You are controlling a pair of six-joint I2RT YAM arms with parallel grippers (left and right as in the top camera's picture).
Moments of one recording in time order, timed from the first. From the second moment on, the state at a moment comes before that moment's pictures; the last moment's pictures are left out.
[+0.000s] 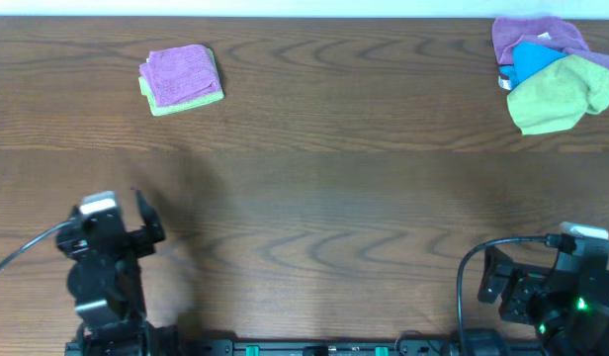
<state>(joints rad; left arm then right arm) 0.20 0.29 0.35 -0.31 -0.11 0.07 0.07 0.56 1.21 -1.37 0.15 0.19</state>
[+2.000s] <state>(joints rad) 0.05 0.11 0.06 -0.18 -0.06 0.06 0.07 0.56 1.21 -1.37 0.15 0.19</state>
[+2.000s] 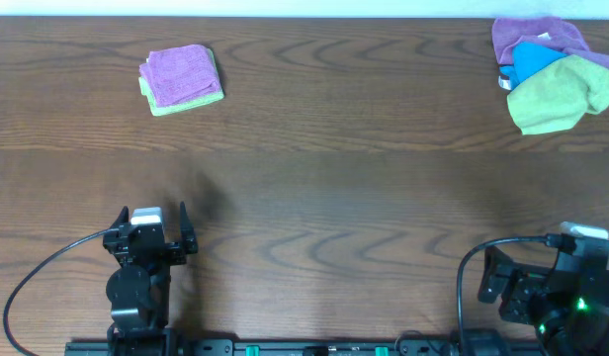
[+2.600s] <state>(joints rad) 0.05 0.11 0.06 -0.18 -0.06 0.06 0.07 0.55 1.21 -1.37 0.17 0.19</state>
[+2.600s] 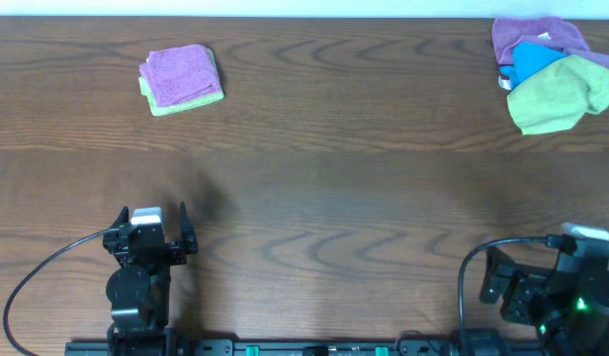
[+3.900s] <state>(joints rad) 0.05 0.11 0.05 -0.17 -0.06 0.06 0.07 0.02 0.17 -0.56 0.19 0.12</state>
